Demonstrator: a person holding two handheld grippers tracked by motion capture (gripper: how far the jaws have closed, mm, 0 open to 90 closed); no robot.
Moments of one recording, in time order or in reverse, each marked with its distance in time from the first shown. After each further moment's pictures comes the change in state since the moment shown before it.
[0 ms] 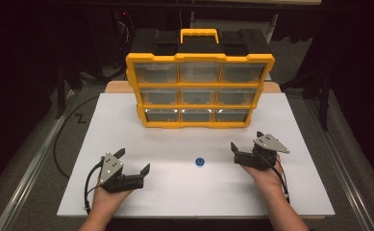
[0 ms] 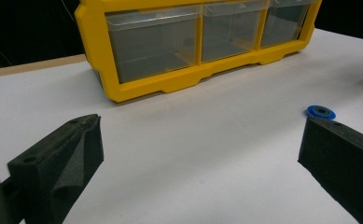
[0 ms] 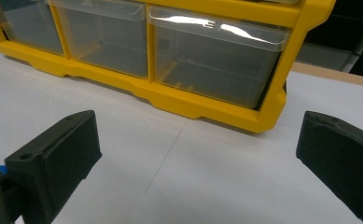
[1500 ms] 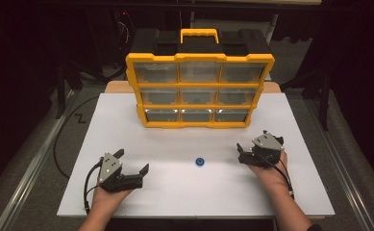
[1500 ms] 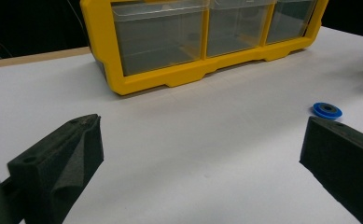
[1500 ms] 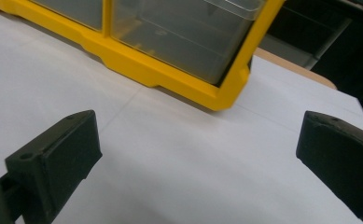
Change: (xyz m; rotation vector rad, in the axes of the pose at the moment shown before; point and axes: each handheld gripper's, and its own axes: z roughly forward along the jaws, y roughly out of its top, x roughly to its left) left arm 0.003 -0.003 0.000 0.020 0.007 -0.013; right arm -0.016 -0.009 0.010 0.108 -0.122 -0.195
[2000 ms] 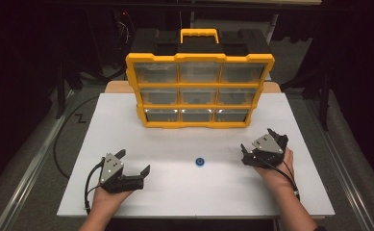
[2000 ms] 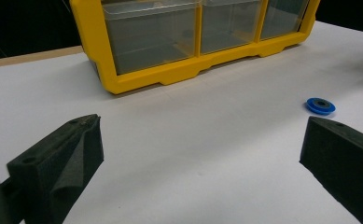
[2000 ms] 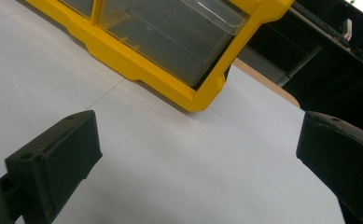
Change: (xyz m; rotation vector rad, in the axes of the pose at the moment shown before) left arm -0.003 0.001 0.000 0.014 -0.015 0.014; right arm -0.001 0.005 -0.012 0.007 -0.067 -0.170
